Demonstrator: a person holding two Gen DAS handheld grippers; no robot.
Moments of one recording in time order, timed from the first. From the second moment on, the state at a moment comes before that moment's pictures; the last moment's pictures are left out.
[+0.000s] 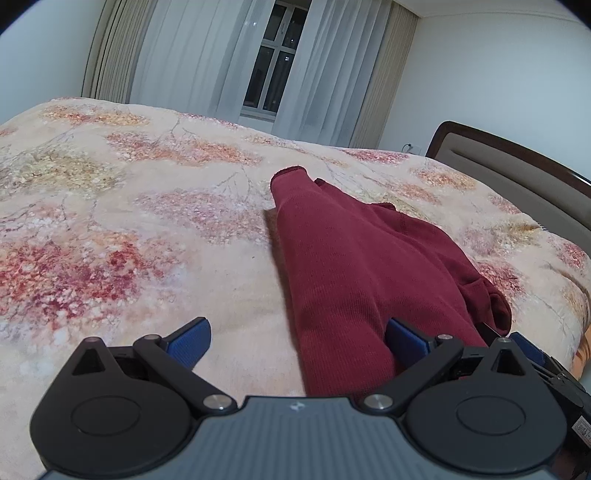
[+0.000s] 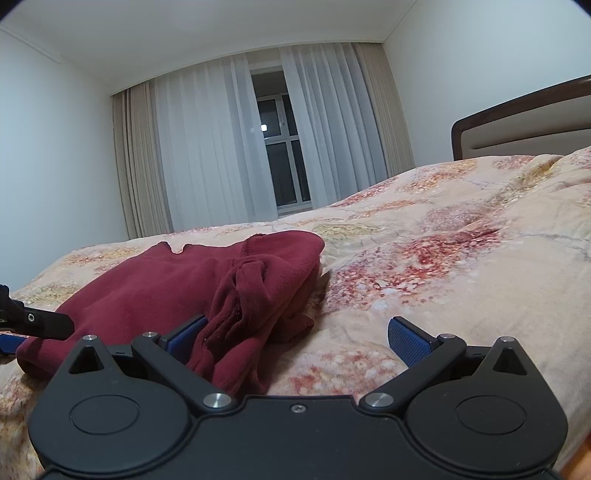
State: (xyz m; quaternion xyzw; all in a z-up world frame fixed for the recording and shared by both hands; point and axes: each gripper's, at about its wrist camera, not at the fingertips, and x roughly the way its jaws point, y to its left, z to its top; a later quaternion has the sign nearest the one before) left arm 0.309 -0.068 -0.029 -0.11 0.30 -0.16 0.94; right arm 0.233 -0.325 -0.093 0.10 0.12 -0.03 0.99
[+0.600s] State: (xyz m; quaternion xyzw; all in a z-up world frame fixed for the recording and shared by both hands) left arm 0.303 -0.052 -0.016 -0.15 0.29 -0.17 0.93; right arm 0.224 -0.344 -0.061 0.16 0.18 0.04 0.97
